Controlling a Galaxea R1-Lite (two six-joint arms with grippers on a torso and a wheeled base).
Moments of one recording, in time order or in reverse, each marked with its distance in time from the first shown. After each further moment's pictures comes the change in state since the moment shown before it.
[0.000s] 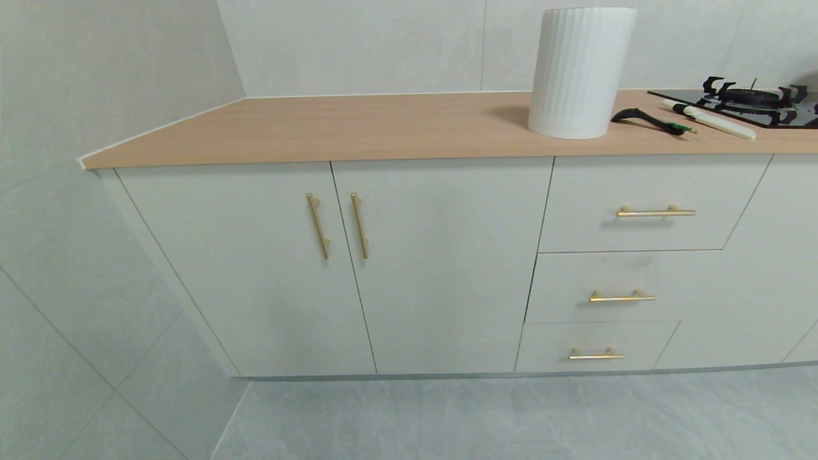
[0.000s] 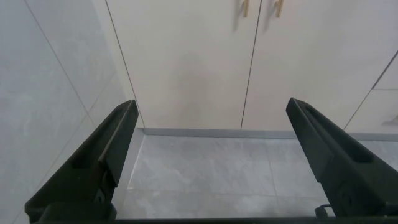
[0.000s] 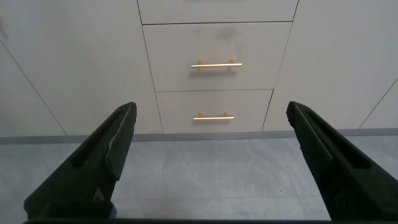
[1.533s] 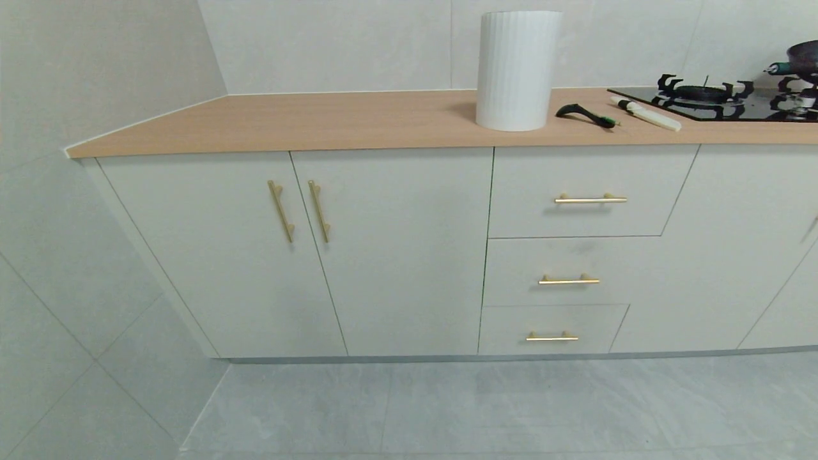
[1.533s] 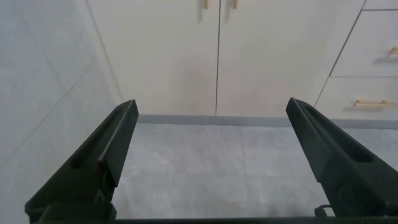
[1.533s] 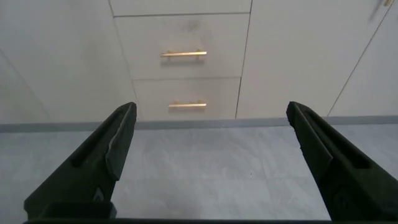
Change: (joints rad) left arm 0.000 0.000 0.000 0.000 0.000 -0.008; right arm -0.001 0.001 0.000 0.000 0.000 0.000
